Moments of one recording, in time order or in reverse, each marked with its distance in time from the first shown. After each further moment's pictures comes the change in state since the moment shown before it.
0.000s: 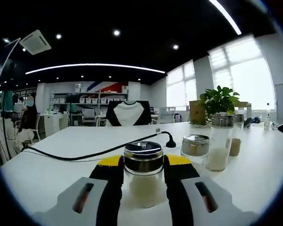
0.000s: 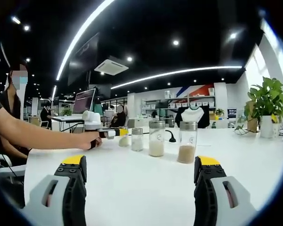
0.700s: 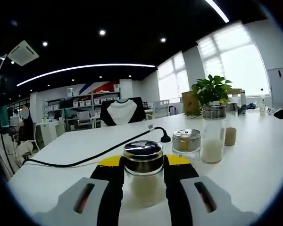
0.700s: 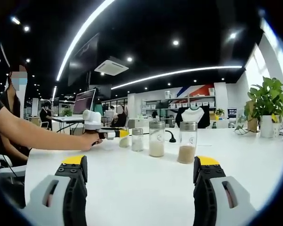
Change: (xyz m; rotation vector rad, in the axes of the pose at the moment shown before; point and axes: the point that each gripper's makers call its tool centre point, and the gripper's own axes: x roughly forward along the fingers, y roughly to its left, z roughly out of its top) left arm -0.005 -0.016 0.001 0.095 0.039 -0.056; right arm -0.001 -0.001 0.001 0.005 -0.003 0.003
